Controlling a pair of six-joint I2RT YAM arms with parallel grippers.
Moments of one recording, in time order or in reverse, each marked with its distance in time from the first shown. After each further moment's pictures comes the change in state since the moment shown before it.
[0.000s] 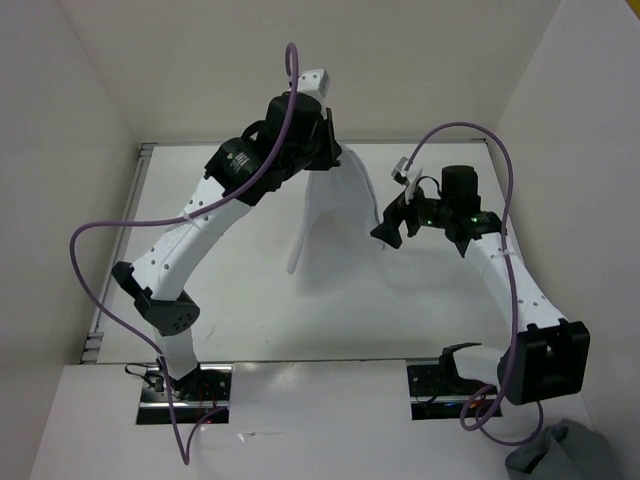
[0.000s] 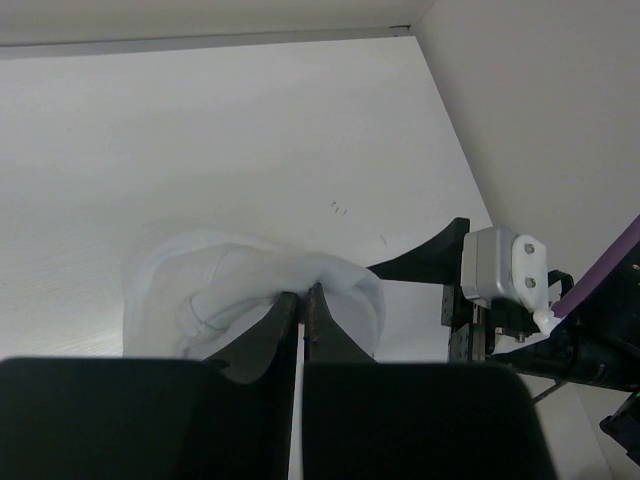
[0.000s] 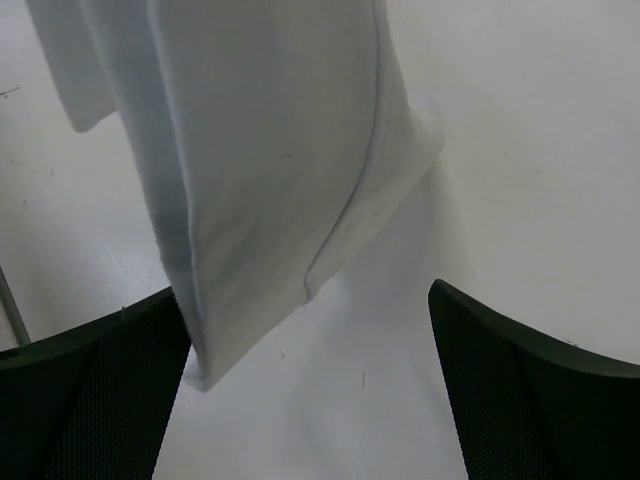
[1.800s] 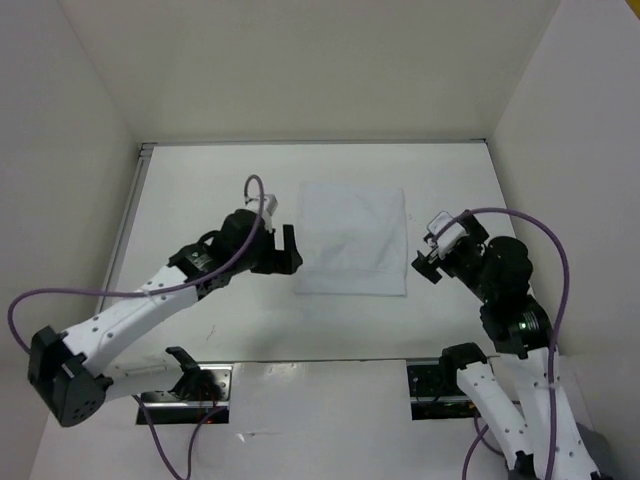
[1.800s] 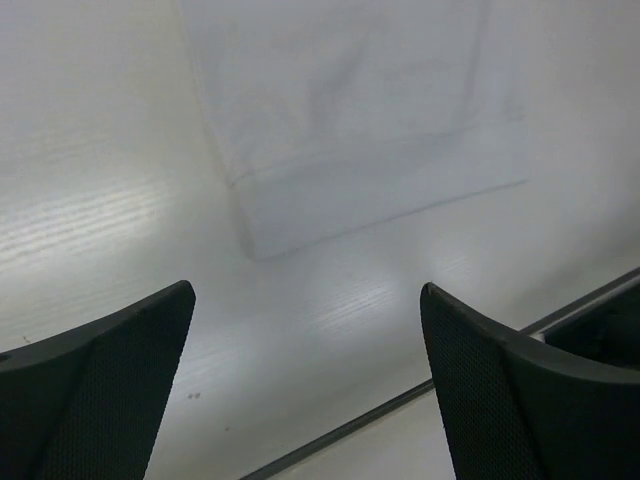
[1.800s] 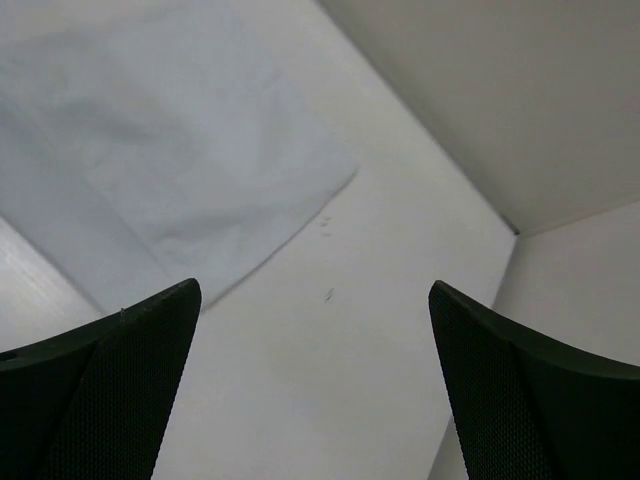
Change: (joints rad) left arm 0.100 -0.645 -1.390 0.397 0.209 -0.034; right arm 0.043 -0.633 -0.198 -0.172 0.511 -0.240
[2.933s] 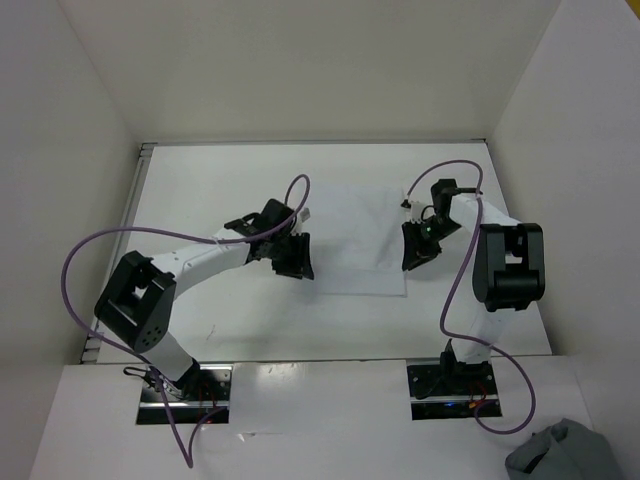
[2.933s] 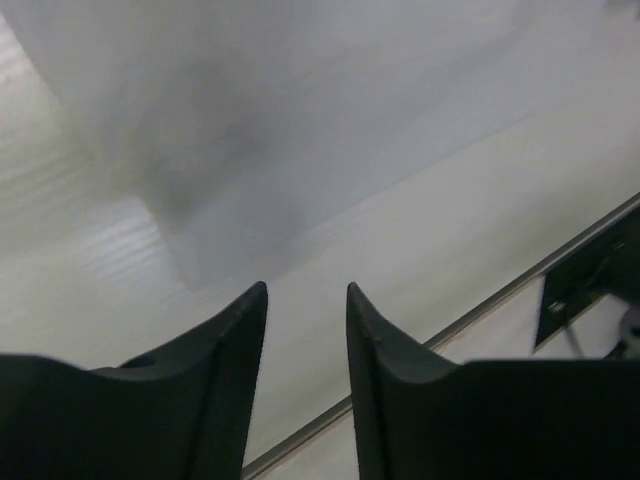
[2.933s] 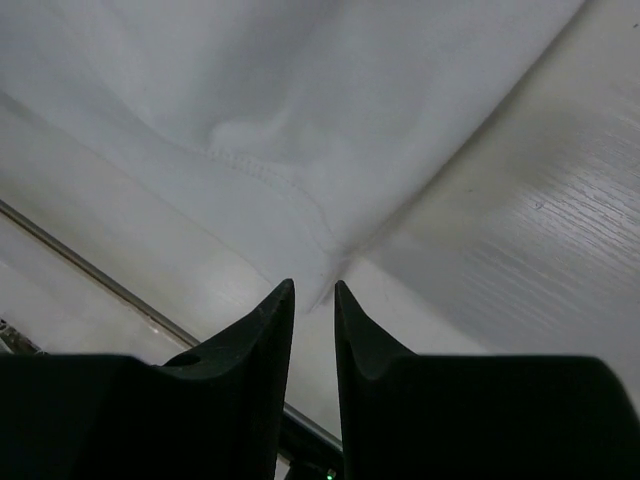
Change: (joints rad) left arm 0.081 0.441 0.088 0.042 0.388 0.022; right arm -0.193 1.194 0.347 -0.344 -0.238 0.371
